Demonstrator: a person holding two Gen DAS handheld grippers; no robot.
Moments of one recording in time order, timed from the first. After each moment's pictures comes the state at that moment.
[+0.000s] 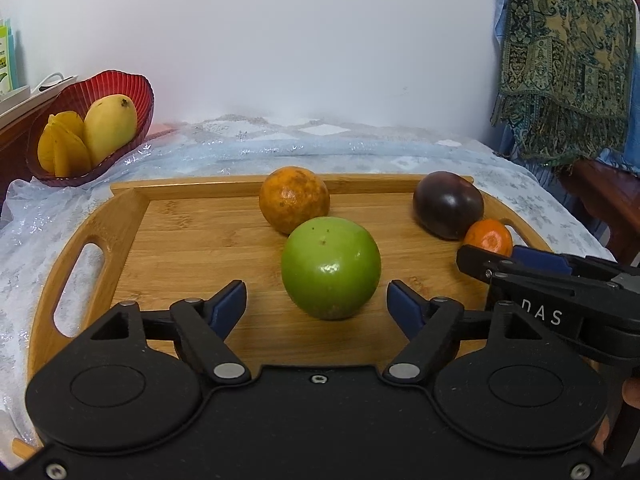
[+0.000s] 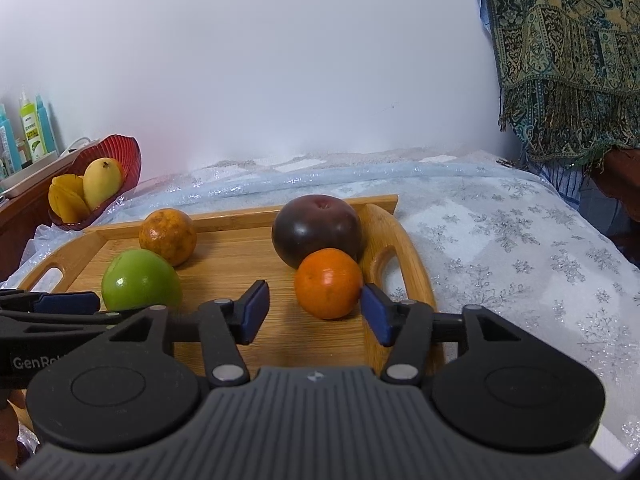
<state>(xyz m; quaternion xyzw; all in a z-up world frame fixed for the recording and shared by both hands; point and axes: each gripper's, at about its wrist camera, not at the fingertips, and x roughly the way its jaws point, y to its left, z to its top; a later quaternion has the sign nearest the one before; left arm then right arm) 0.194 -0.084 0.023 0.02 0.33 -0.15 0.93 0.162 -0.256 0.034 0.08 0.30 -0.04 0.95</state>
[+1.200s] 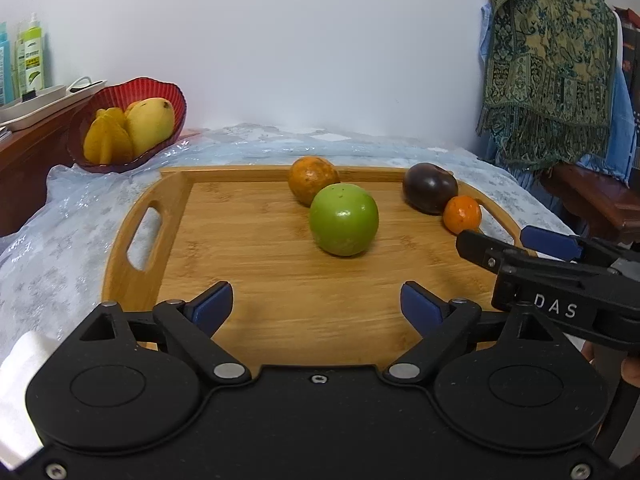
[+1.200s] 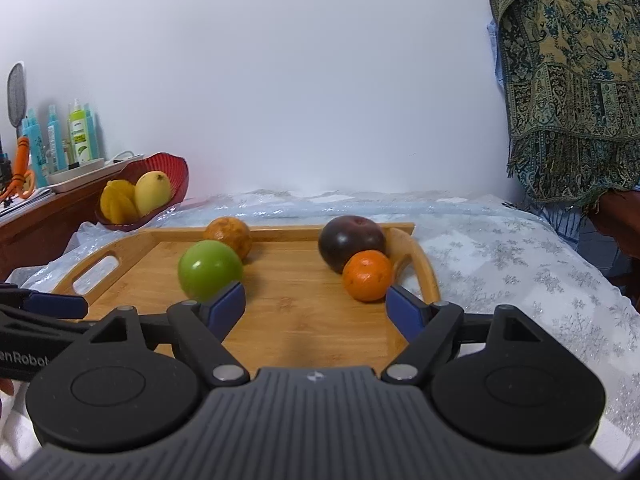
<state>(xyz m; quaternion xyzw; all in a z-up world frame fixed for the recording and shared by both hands) 0.114 -0.036 0.039 0.01 0.30 -0.16 0.94 0.093 -0.227 0.054 0.05 0.24 -0.01 0.97</state>
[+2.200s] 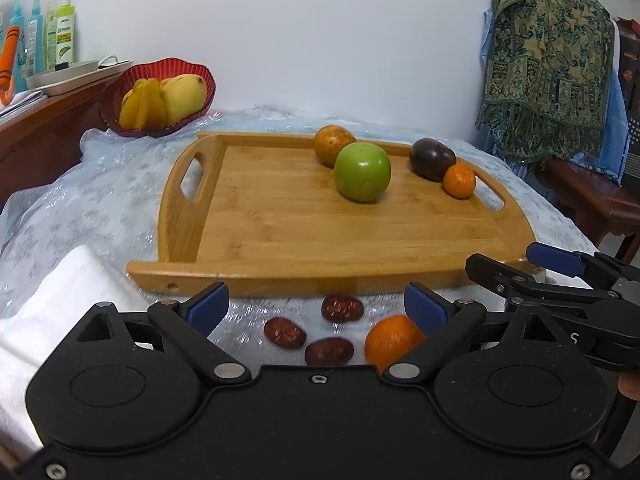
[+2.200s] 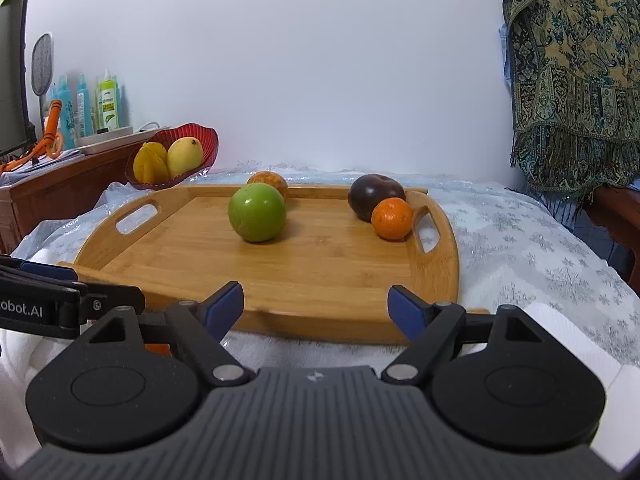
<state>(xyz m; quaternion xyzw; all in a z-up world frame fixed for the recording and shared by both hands) 0.053 0.008 0.024 -0.01 0.31 -0.15 0.94 0.031 -0.195 0.043 0.03 0.25 0.00 0.97</state>
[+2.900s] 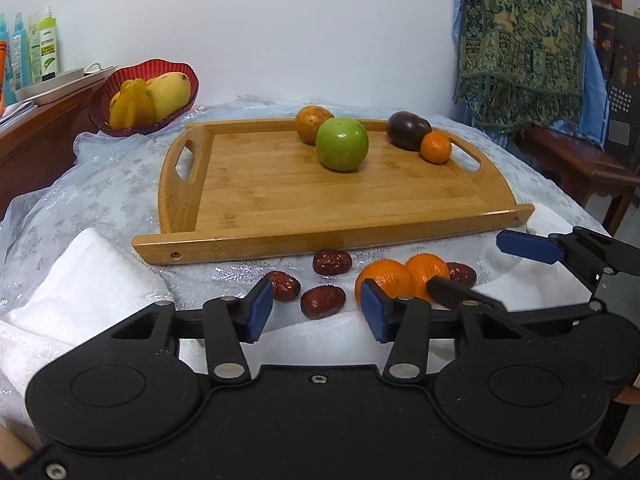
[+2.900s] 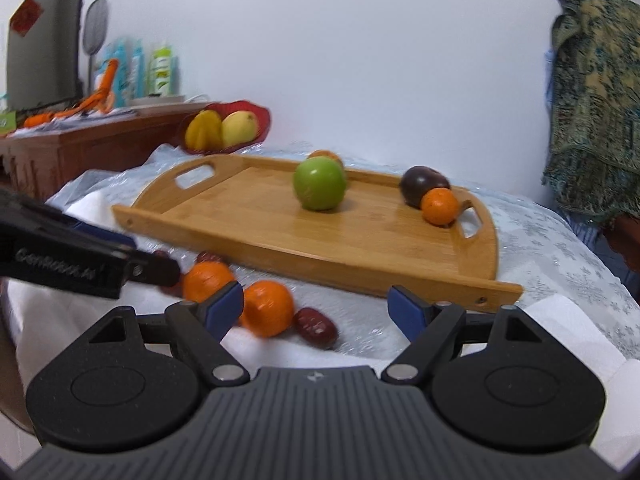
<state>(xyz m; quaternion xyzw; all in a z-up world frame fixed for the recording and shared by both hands) 0.022 0.012 0.022 0.03 0.31 -0.18 0.93 -0.003 -0.157 0.034 -0.04 0.26 0.06 0.96</state>
